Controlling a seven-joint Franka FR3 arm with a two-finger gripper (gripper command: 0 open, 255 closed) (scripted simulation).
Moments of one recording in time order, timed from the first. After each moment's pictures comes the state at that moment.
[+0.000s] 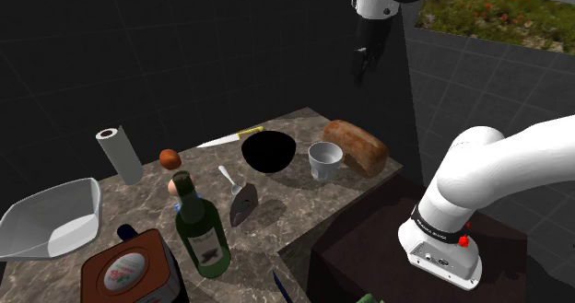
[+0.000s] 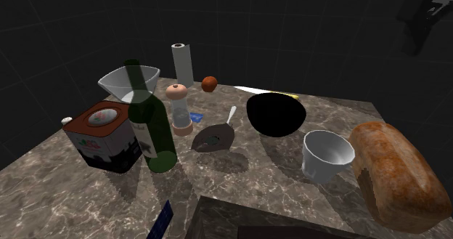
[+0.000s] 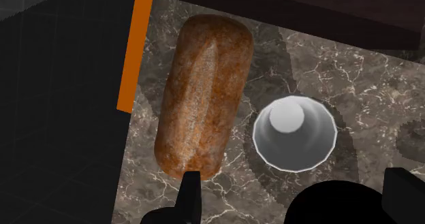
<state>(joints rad) -0.02 -0.80 0.03 -2.34 -0.11 1.57 -0.06</state>
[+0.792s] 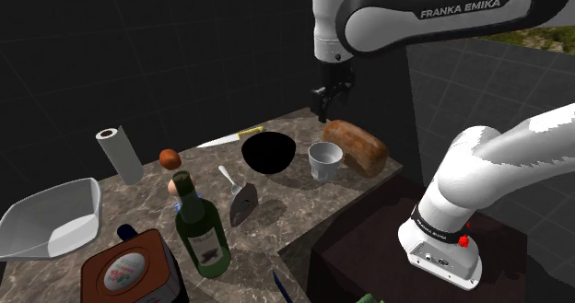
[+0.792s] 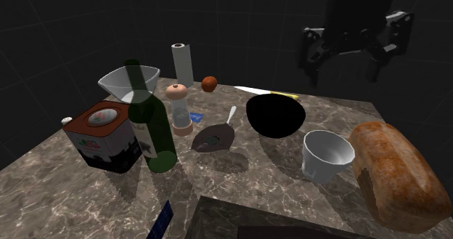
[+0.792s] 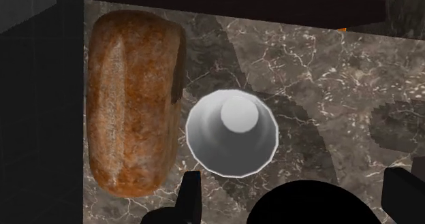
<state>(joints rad) 0.00 -0.68 0.28 -2.42 -0.01 1.72 0.29</state>
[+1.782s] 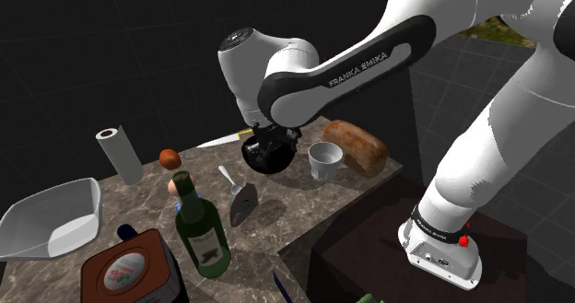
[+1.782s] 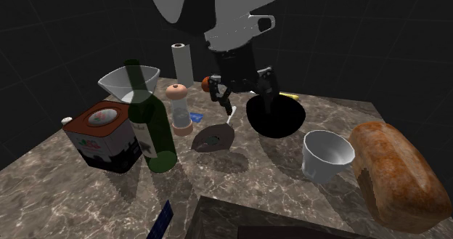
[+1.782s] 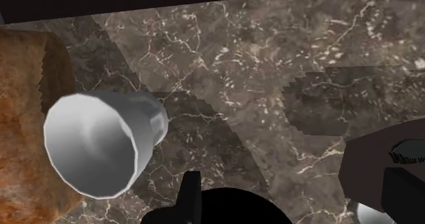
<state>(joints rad) -0.06 -0.16 0.67 -2.21 -0.11 1.90 0.89</state>
